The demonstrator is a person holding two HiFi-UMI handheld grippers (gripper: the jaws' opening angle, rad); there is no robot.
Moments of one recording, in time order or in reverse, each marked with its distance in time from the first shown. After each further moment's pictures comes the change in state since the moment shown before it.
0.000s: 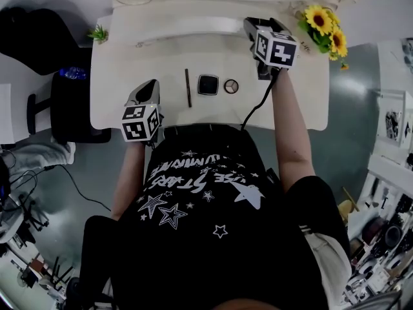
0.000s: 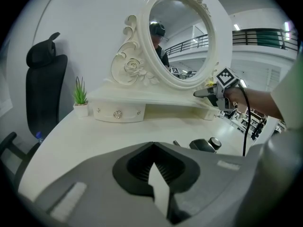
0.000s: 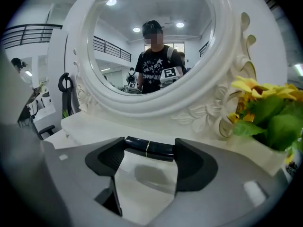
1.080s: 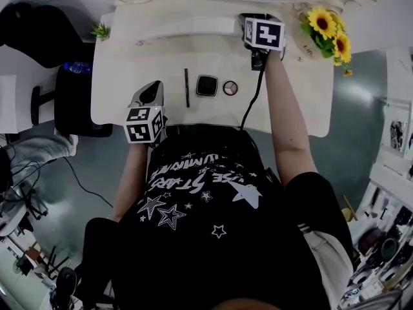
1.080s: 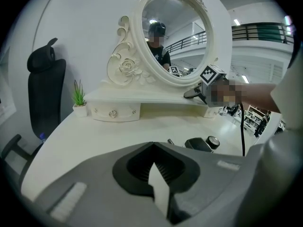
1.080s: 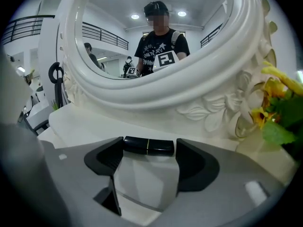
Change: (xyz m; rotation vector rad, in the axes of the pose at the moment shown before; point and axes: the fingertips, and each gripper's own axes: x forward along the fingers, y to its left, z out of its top) left arm 0.001 -0.022 -0.002 0.014 0.018 0.038; right arm 0.050 -0.003 -0.007 -0.013 0.134 -0.039
